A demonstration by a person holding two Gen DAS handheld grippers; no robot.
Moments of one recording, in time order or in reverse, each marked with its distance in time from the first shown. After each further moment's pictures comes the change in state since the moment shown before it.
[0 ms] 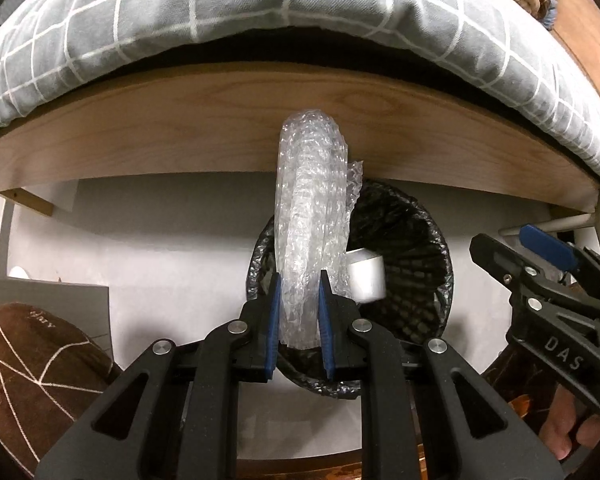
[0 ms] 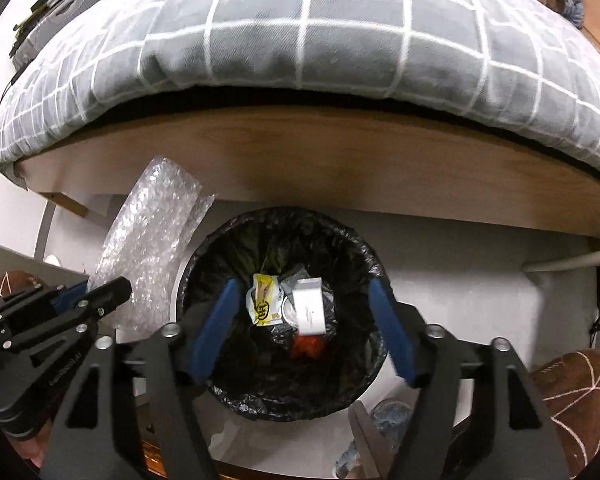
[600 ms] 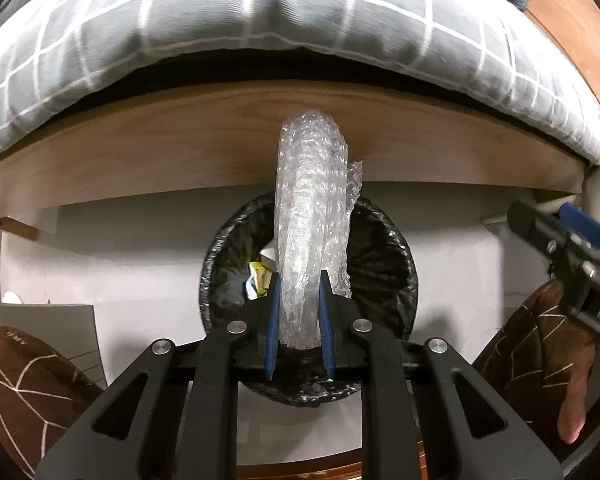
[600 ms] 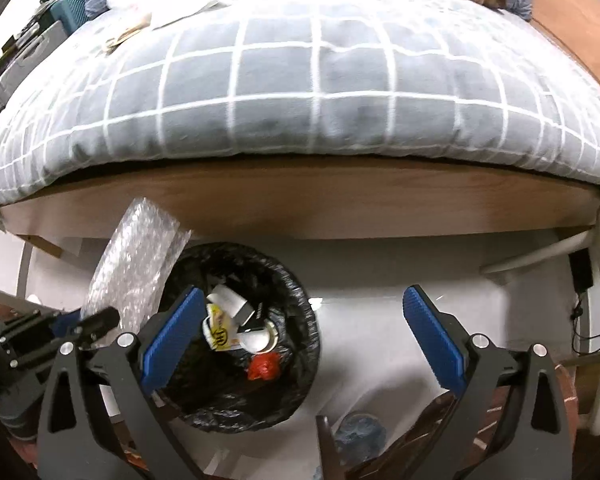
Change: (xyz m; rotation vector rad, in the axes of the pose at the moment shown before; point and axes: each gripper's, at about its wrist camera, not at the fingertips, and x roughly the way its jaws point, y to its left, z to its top) left arm 0.002 -0.051 0.008 0.082 0.007 -0.044; right arm -0.035 -0.073 0.004 0.094 -0.096 -0.098
